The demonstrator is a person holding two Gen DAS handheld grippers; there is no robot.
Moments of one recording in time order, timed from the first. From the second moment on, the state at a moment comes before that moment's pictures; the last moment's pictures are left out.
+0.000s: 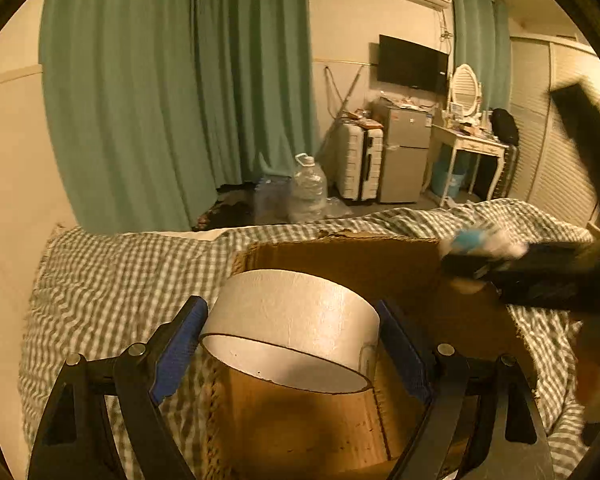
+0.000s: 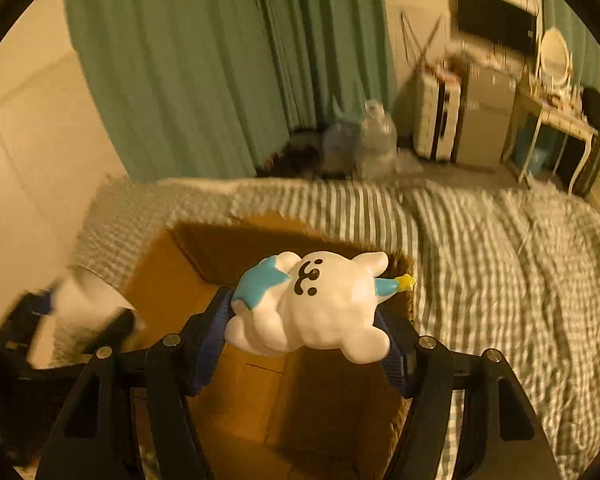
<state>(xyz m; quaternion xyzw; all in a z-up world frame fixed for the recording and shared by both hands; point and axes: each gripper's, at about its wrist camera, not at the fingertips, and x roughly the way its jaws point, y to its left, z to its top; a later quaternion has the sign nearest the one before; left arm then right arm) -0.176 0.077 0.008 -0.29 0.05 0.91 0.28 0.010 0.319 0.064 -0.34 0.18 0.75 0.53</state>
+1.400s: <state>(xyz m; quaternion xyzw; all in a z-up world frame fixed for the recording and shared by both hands) -0.047 -0.004 -0.030 -0.36 0.08 0.89 0.26 0.097 0.123 0.038 -0.34 0.20 0.76 0.52</state>
